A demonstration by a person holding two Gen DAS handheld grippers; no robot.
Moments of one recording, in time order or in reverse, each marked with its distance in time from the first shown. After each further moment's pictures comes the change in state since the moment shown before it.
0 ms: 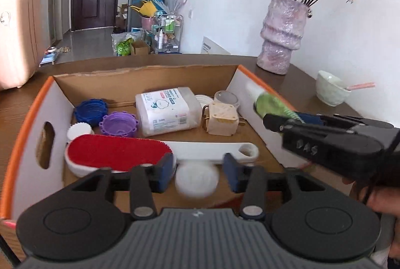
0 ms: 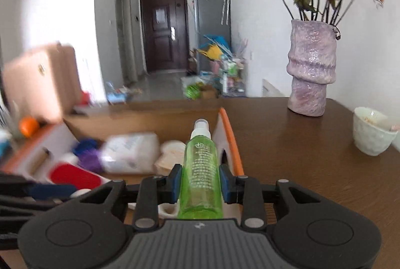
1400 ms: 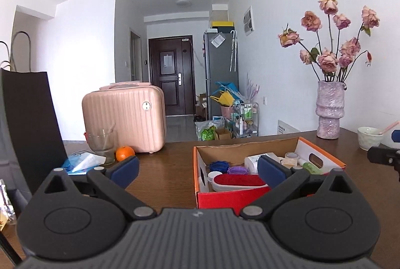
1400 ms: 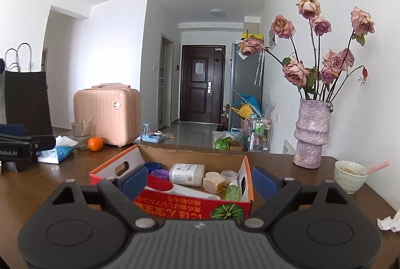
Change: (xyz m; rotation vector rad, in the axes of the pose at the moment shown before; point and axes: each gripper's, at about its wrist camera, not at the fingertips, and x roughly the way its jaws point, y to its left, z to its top) left arm -0.252 0.003 -0.089 0.019 -0.466 0.403; right arm -0.228 0.011 -0.050 -0.126 -0.298 0.163
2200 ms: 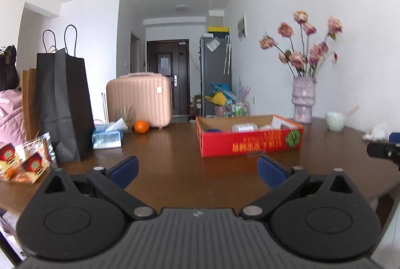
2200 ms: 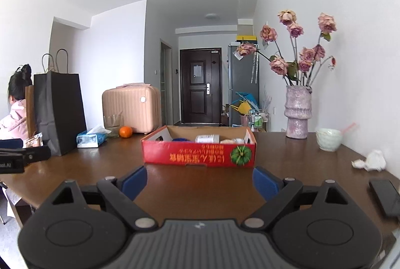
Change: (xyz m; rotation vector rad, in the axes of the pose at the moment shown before) left arm -0.210 0.031 -0.096 -0.014 -0.010 -0.044; right arm -0.204 0.064 -0.091 0.065 -0.026 -0.014
